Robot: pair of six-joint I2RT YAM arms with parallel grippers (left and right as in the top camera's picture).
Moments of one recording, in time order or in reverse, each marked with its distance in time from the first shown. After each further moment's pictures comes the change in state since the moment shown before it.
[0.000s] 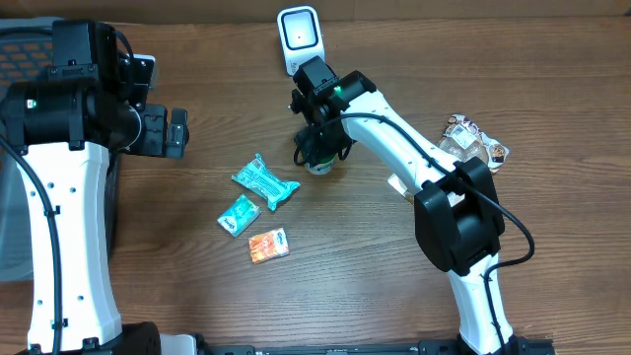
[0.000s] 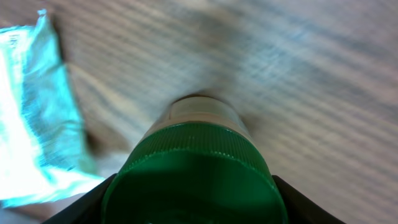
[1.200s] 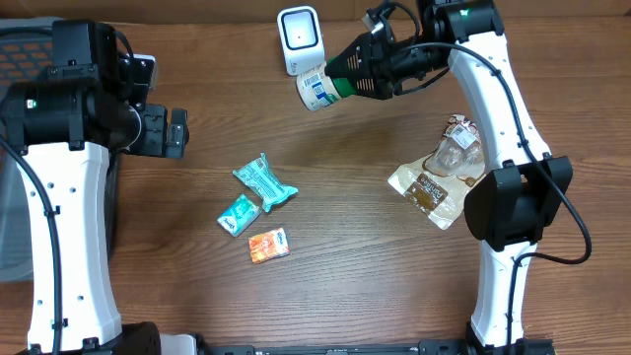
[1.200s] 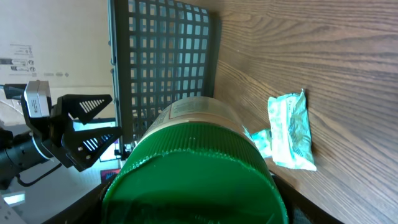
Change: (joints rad) left arm 0.000 0.000 0.000 0.000 0.000 0.000; right arm -0.385 0.013 0.367 -0.224 -1.036 0.159
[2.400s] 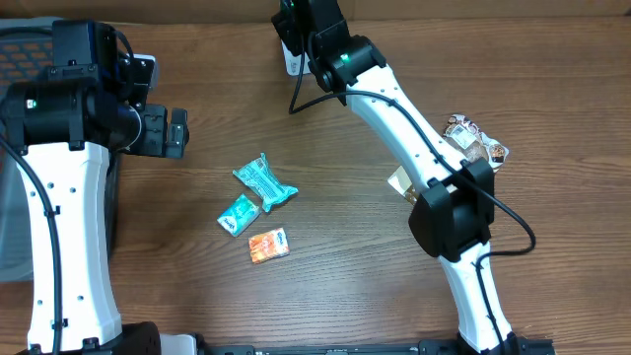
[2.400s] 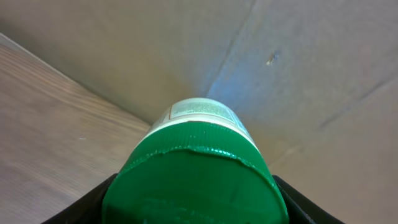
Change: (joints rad) left arm 0.000 0.000 0.000 0.000 0.000 0.000; right arm 0.345 0.086 -0.014 0.905 1.417 -0.359
